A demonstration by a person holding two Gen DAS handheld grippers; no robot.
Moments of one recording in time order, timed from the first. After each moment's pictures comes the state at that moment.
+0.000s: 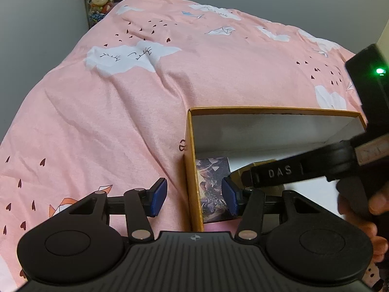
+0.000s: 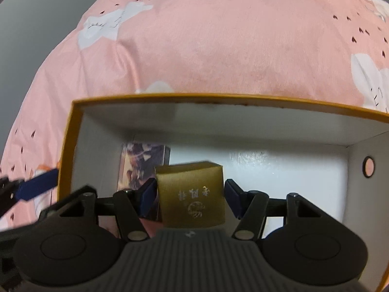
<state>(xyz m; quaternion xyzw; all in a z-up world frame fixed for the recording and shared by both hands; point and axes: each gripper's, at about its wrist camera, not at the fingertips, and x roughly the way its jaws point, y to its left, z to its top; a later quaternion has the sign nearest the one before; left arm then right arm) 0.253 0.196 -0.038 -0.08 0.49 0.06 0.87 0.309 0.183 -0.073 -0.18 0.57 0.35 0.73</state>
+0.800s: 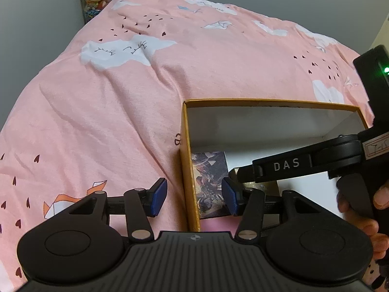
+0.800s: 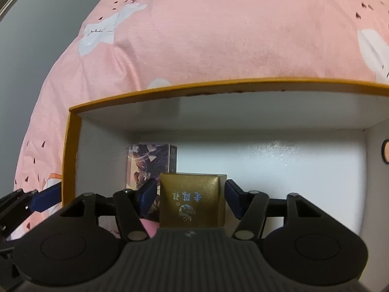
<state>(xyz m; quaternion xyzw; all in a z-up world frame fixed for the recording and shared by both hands) 0.253 0.194 -0.043 -0.09 0.50 0.05 0.86 0.317 0.170 -0.078 -0.13 0.59 0.37 0.71</state>
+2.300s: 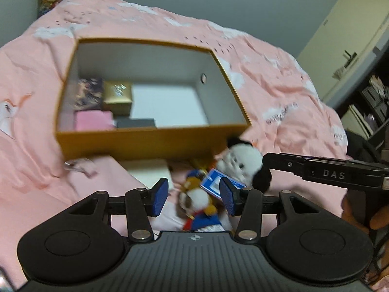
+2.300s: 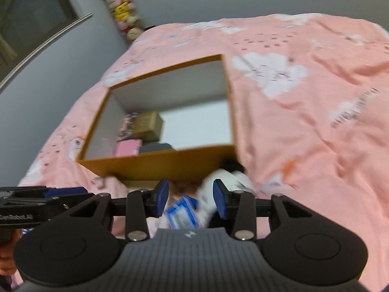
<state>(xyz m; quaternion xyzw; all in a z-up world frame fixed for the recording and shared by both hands) 0.083 0.048 -0.019 -0.14 0.45 -0.10 0.88 0.182 -0.145 0.006 -0.06 0.42 0.38 0.82</state>
